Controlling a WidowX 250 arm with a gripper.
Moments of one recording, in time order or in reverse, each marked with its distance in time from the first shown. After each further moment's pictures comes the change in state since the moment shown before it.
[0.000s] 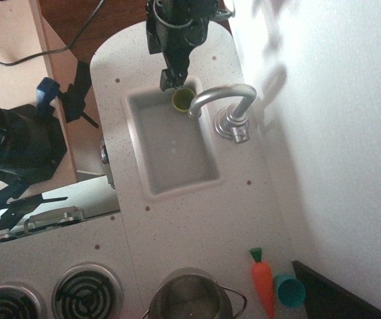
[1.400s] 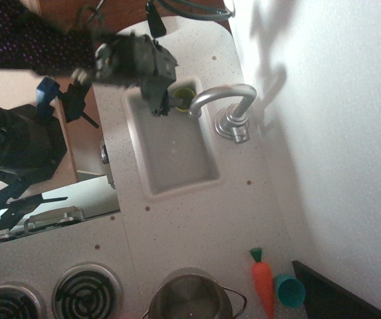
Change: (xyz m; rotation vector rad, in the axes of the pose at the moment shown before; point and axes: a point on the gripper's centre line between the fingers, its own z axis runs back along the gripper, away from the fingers) arm 0.001 -0.014 -0.027 0.296 -0.595 -0.238
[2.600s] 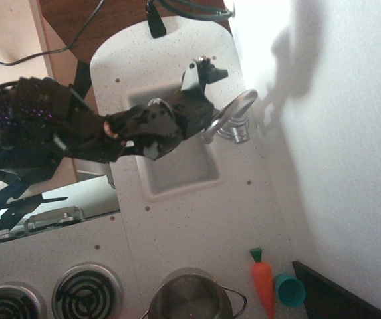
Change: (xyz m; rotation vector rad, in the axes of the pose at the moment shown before) arm 0.065 -0.039 0.014 0.255 -0.343 -0.442
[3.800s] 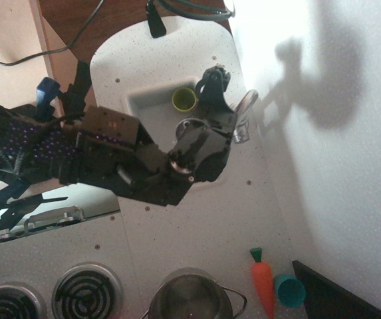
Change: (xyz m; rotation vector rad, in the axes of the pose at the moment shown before) arm 0.007 0.004 0.003 0.027 0.409 -0.092
